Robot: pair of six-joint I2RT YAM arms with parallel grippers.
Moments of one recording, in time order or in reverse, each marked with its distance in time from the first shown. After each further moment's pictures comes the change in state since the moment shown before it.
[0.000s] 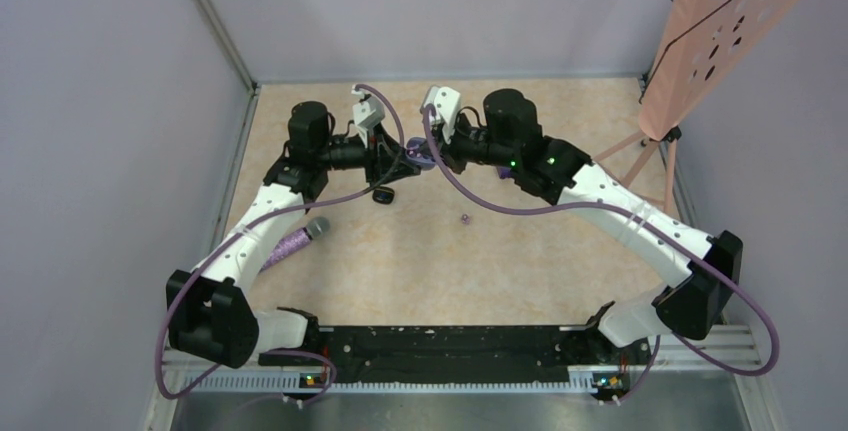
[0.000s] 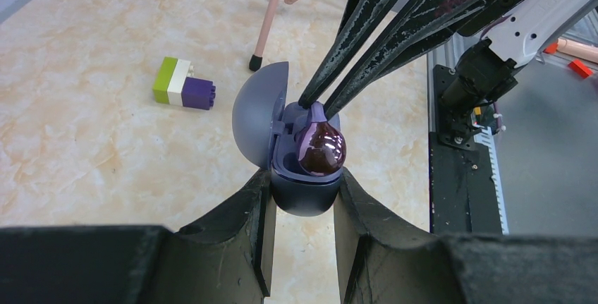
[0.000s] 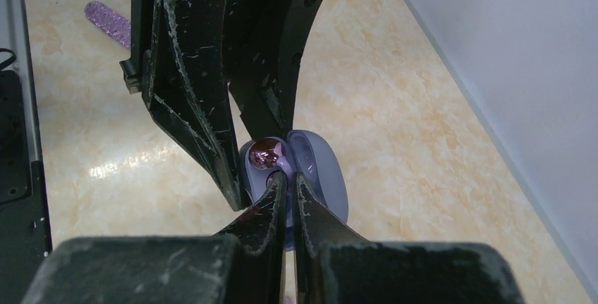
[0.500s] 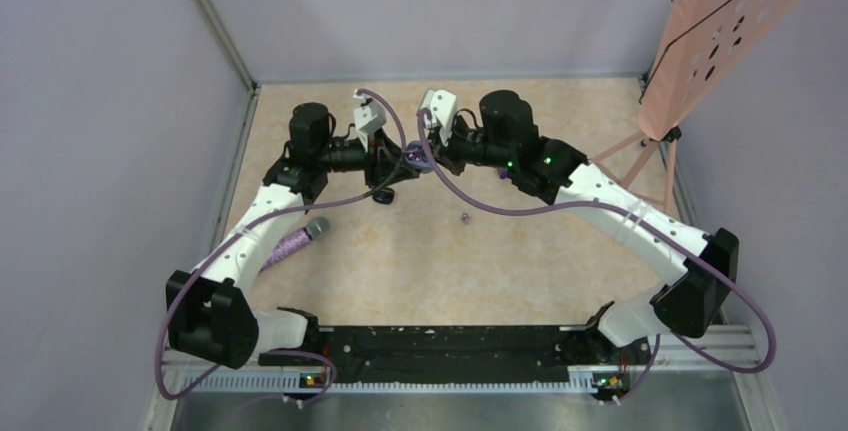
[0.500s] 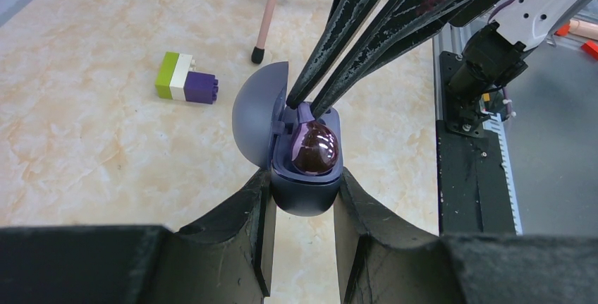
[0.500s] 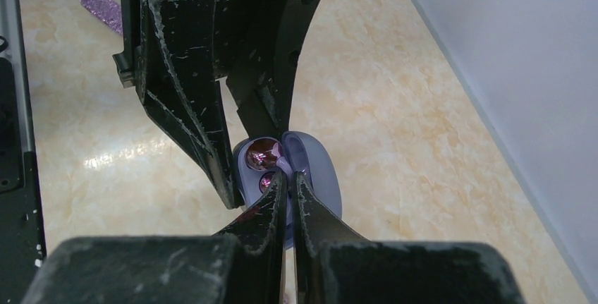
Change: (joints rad) left arm -0.003 -0.002 0.000 -0.049 0.007 0.078; right arm 0.003 0.012 -0.002 -0.005 0.006 -0.018
